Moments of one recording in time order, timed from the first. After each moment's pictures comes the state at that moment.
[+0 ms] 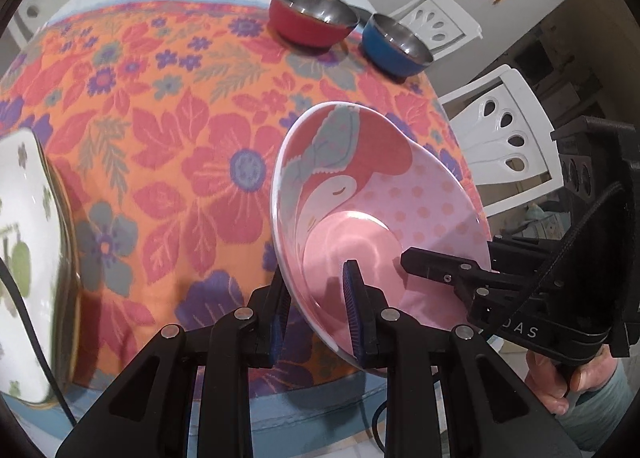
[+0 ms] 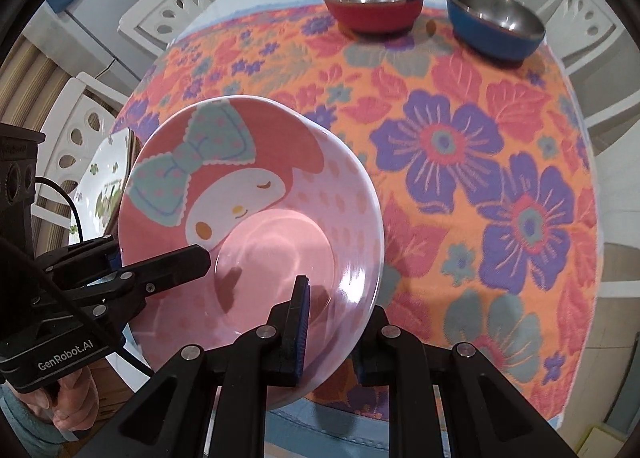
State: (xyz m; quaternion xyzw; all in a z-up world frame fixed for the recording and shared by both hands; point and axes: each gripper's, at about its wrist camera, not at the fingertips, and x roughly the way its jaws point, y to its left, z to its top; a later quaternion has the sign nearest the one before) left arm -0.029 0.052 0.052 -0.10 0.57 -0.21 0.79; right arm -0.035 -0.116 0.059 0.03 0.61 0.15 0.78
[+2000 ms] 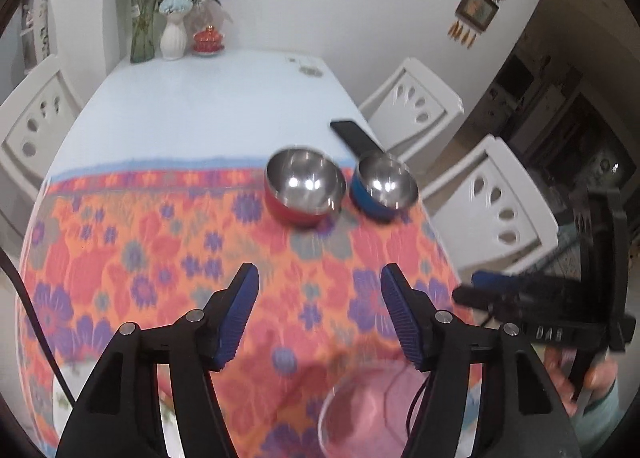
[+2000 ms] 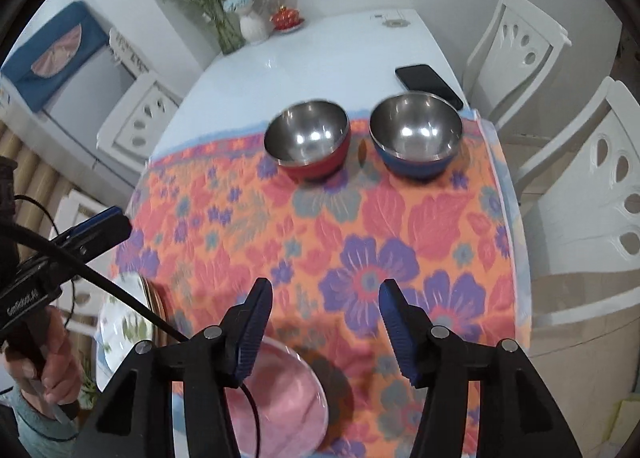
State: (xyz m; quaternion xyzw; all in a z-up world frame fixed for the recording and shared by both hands) left arm 0.088 0.058 0.192 -0.05 0.46 -0.22 0.86; right arm 0.031 -0.173 0.173 0.11 0.53 0.08 0.84
